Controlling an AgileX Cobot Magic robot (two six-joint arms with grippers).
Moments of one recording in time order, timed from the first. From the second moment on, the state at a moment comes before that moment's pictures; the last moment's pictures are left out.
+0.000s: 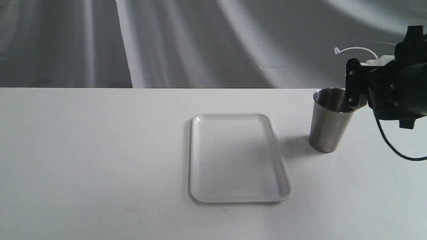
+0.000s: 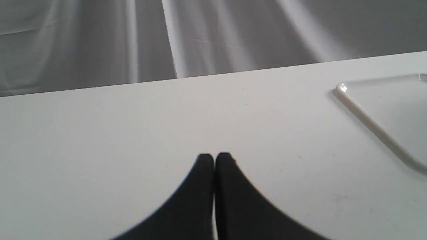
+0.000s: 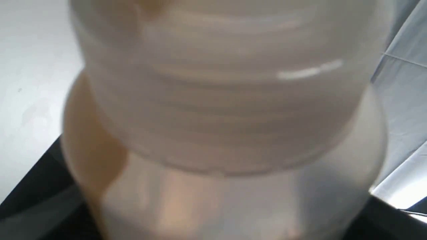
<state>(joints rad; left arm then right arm) -0.06 0.00 0.00 0.03 0.27 0.04 0.05 1.90 -1.19 -1.71 0.88 0.25</state>
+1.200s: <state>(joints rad) -0.06 0.00 0.00 0.03 0.27 0.04 0.05 1.90 -1.19 -1.71 0.93 -0.06</state>
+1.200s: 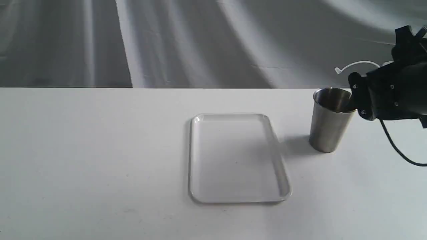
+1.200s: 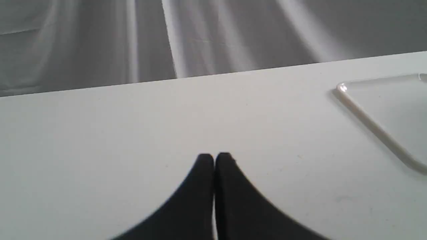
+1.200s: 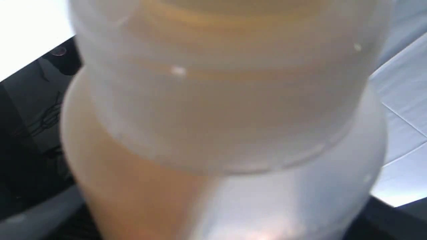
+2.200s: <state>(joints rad) -0.06 0.00 0.00 0.03 0.27 0.04 0.05 1.90 -1.19 -1.71 0.93 -0.05</state>
